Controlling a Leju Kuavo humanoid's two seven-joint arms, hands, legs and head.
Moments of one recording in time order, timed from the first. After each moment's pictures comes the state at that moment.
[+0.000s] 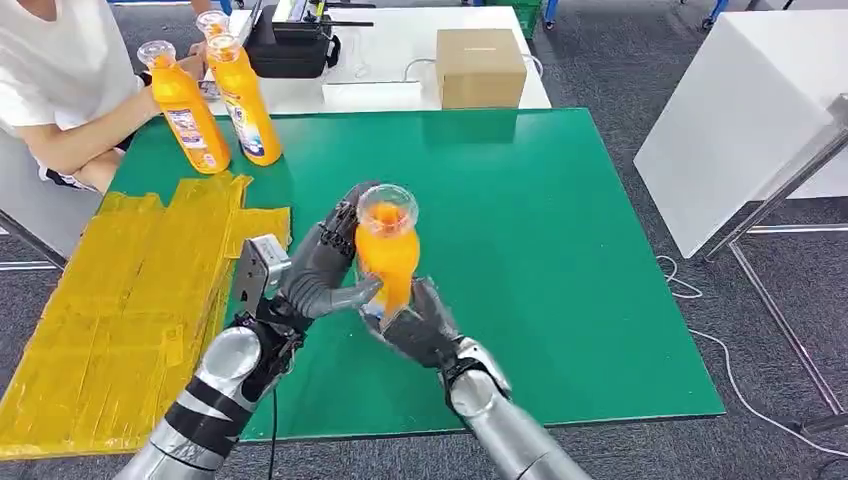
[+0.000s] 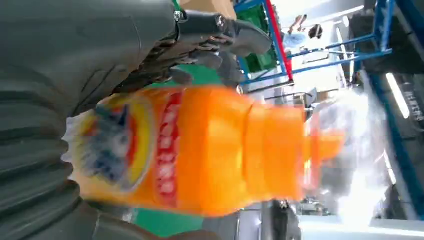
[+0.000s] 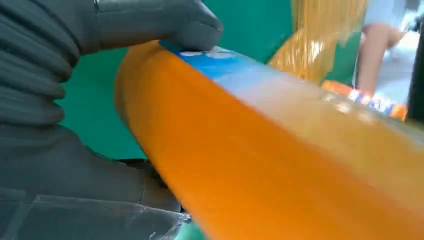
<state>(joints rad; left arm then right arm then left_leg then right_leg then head) -0.41 -0.08 -0.50 -1.35 0.10 -0.15 -0.27 -0.34 0.21 0.49 -0.95 0.35 -0.07 -0.40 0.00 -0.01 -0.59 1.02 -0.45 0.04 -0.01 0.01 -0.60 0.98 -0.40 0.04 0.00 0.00</state>
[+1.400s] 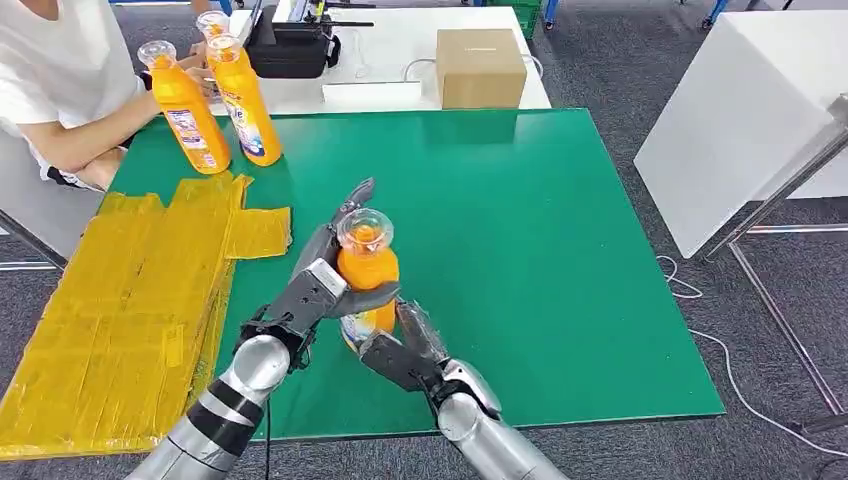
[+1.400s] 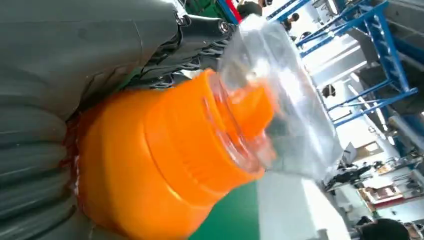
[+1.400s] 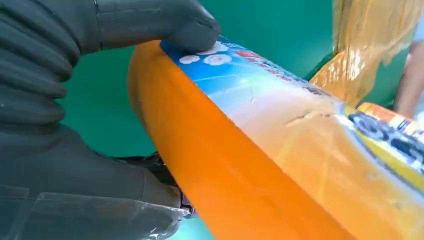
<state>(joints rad) -0.41 -0.11 -0.51 -1.27 -0.27 0.18 -0.30 -0.31 0.21 0.57 -0.89 0.37 -0.19 -0.35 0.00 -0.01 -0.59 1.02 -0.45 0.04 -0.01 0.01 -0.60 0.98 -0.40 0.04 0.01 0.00</state>
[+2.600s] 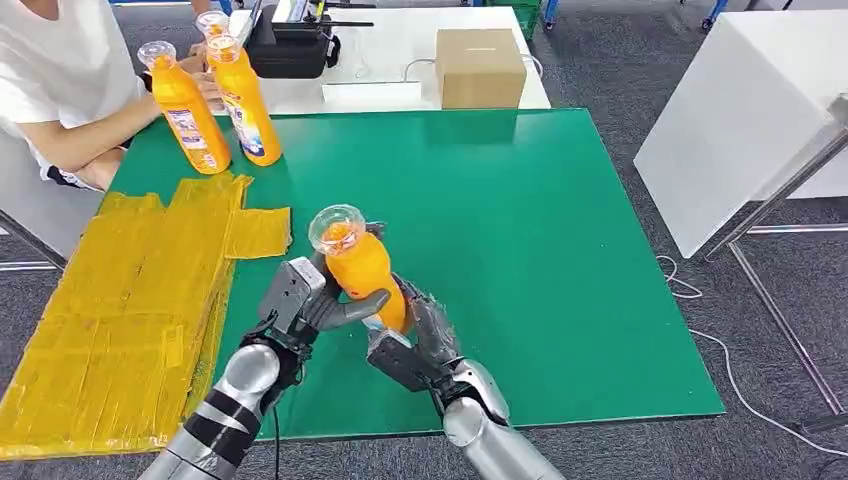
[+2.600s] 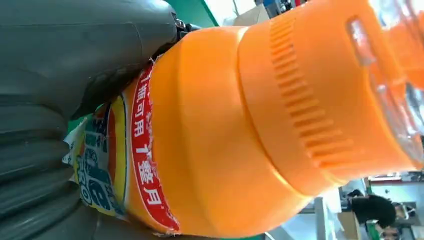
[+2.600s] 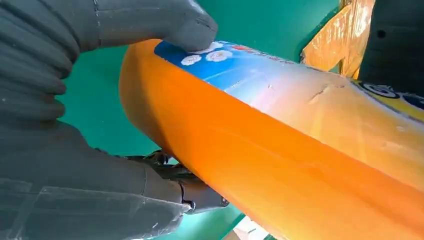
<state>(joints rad) -0.37 -0.11 -0.45 -1.21 -0.10 0.02 -0.30 -0.28 0.20 0.53 -0.96 0.45 -0.29 -0.33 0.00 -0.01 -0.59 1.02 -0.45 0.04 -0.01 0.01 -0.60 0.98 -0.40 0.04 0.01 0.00</state>
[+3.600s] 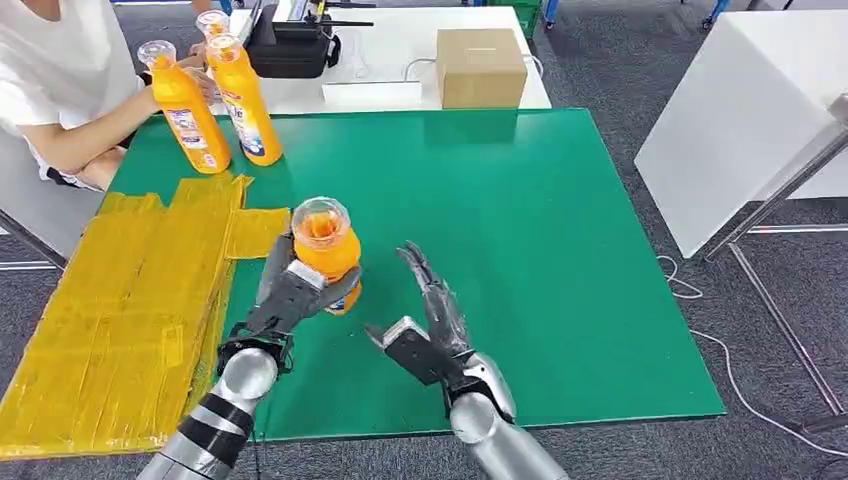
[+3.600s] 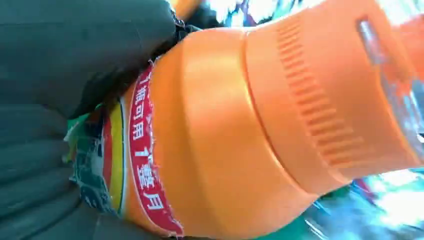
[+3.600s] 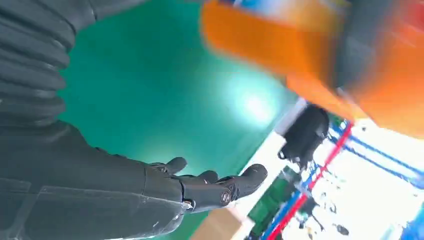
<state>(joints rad) -0.35 -0.10 -0.40 -1.23 -0.49 0.40 -0.29 -0.22 0.17 0.50 -1.16 0.37 -0.30 -0.35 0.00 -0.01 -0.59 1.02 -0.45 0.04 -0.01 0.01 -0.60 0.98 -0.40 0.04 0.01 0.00</state>
